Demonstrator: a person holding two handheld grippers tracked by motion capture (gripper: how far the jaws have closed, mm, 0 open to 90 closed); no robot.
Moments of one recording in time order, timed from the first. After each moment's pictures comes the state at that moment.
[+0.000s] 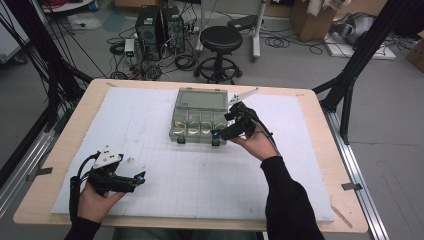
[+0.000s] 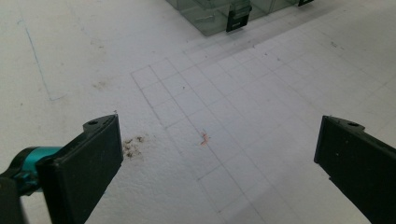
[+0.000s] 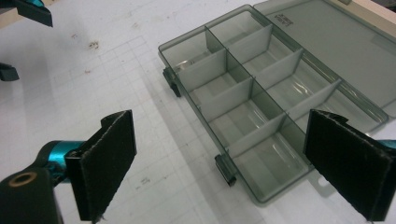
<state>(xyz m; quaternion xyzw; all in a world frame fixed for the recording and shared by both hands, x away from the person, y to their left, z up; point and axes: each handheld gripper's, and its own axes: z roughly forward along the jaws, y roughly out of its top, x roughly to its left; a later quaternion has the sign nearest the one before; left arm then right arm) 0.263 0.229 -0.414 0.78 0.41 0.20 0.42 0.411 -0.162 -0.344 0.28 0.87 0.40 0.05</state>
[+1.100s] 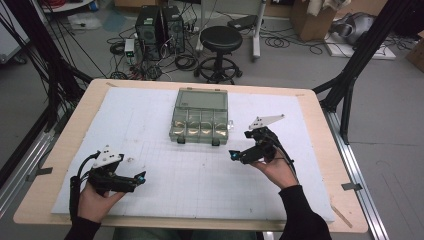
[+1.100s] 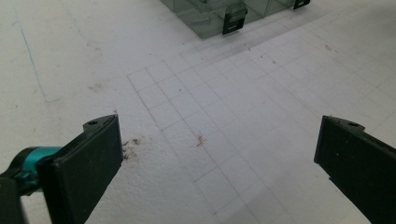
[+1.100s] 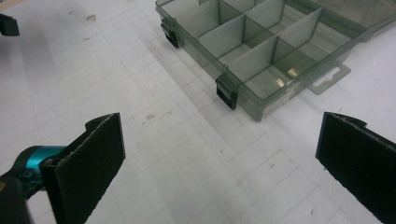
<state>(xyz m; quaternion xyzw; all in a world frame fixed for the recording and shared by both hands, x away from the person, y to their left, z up) 0.263 0.229 -0.413 0.78 0.41 0.20 0.43 0.355 -0.216 -0.375 0.31 0.85 0.42 0.08</state>
